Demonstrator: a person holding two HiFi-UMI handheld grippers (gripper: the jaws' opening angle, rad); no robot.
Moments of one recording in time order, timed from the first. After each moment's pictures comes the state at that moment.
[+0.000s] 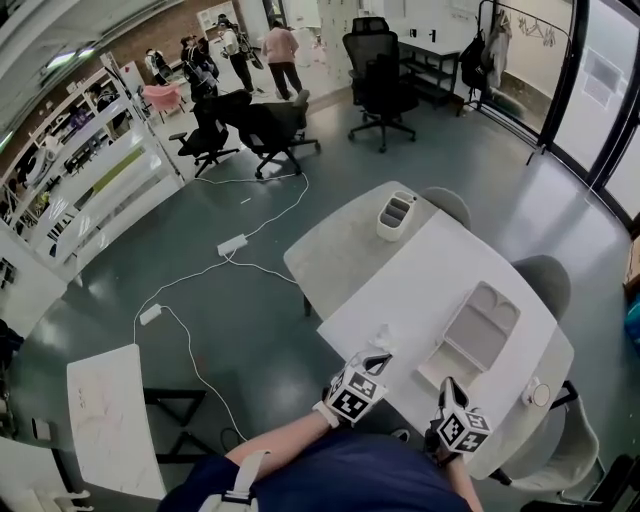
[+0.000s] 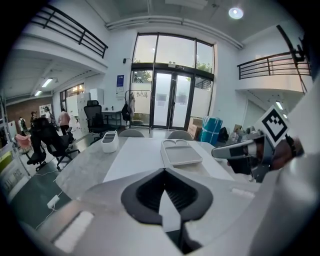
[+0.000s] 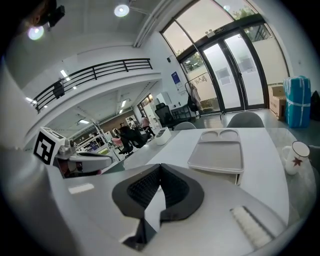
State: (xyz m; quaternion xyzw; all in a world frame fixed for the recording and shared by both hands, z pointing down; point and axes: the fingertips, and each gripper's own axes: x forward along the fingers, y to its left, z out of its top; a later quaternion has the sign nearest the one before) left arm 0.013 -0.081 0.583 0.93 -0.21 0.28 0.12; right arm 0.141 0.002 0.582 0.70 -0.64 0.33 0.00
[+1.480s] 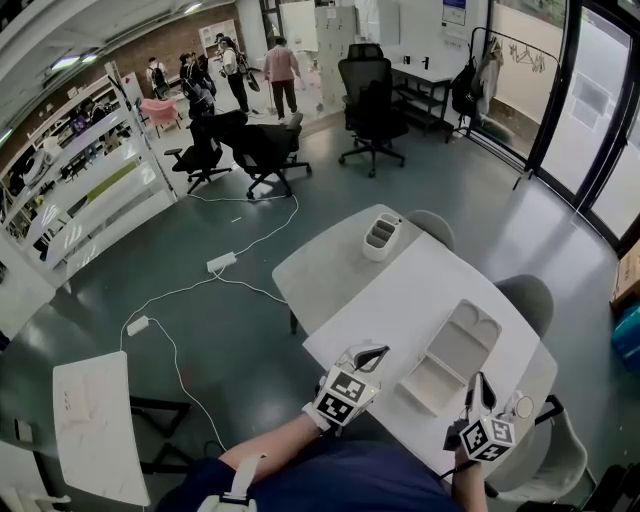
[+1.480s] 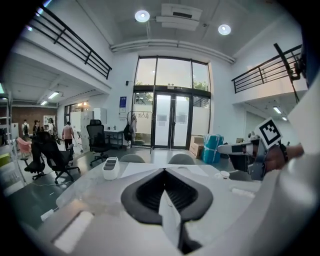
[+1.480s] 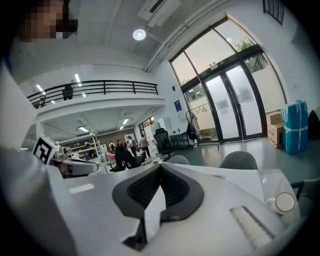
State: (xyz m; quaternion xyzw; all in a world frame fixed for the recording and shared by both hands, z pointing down) left arm 0.039 -0.095 0.480 0.96 -0.23 0.18 0.07; right arm 0.227 0.015 0.466 0.75 -0.64 0.18 -0.05
